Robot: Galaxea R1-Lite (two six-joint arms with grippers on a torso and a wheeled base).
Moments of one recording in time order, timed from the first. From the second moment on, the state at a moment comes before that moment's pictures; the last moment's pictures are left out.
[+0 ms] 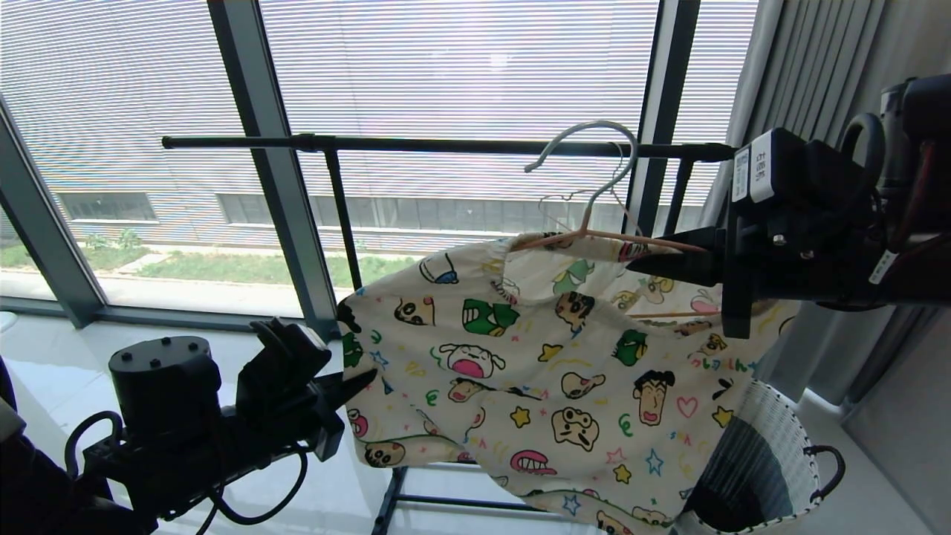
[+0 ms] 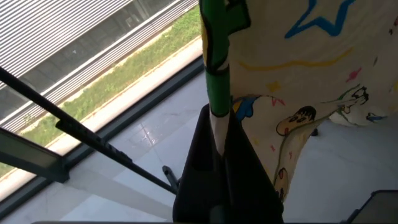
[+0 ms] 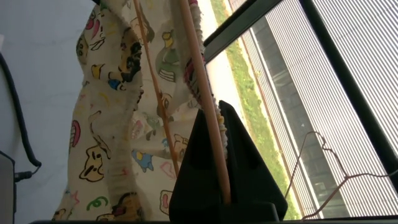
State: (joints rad) left arm -0.19 1.78 -0.26 -1.24 -0.44 0.47; right arm 0.60 1.50 -1.16 -0.08 0.50 -0.77
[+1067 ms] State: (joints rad) left arm -0.12 1.82 -0.15 -1.37 -0.32 0.49; right arm 0.60 1.50 -1.16 -0.10 0.47 -0.68
